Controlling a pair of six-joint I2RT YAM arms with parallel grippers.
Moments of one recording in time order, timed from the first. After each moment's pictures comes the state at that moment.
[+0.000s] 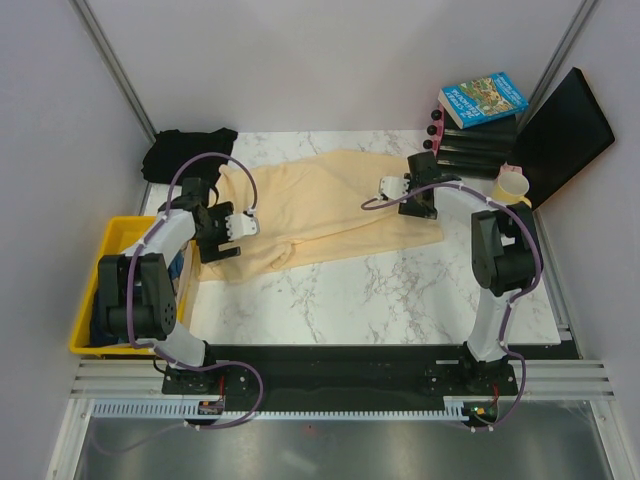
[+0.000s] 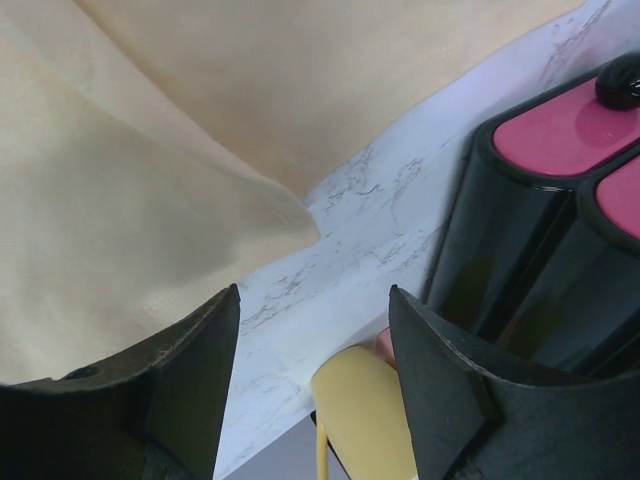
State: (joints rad) left arm 0.02 1.59 1.04 -0.67 0.19 1.40; right arm 0.22 1.96 1.36 -0.38 0.22 -1.21
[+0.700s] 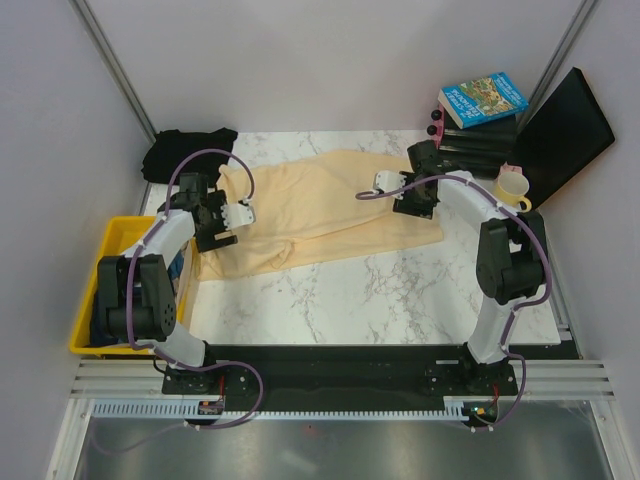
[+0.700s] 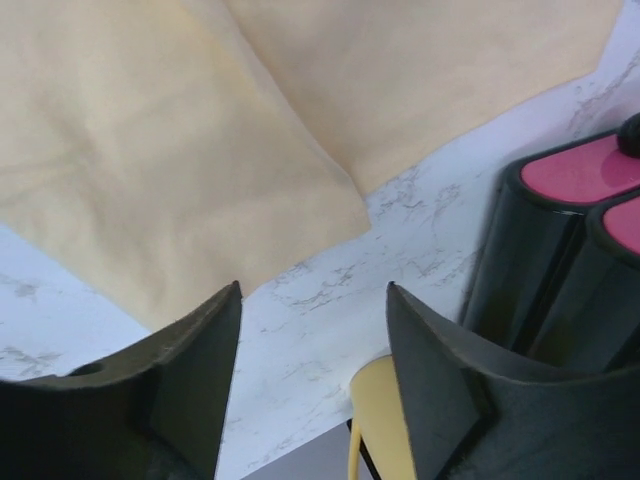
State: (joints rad) left arm 0.02 1.58 1.04 -0.52 0.07 1.33; right arm 0.24 1.89 1.47 -0.66 0.04 -1.13
